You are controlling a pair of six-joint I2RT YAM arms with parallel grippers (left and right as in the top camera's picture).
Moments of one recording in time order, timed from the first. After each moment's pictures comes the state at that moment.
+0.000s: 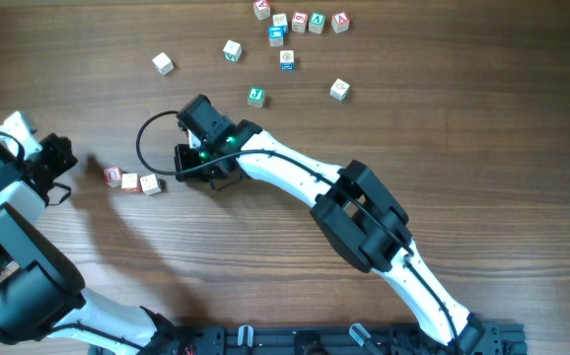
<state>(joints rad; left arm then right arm) 0.70 1.84 0.95 0.08 0.54 -0.06 0.87 2.45 1.94 -0.46 -0.48 0.77</state>
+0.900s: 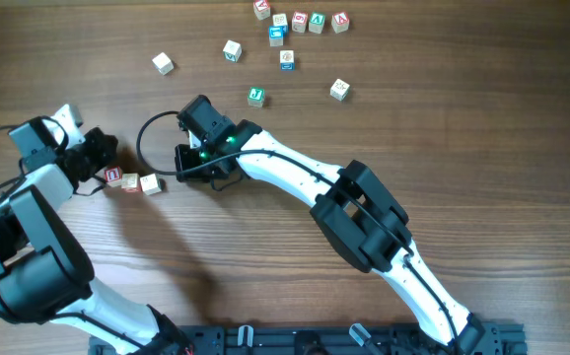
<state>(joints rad) 0.54 1.87 0.95 -0.06 0.52 -0.16 0.87 2.45 1.94 -0.47 -0.47 0.77</state>
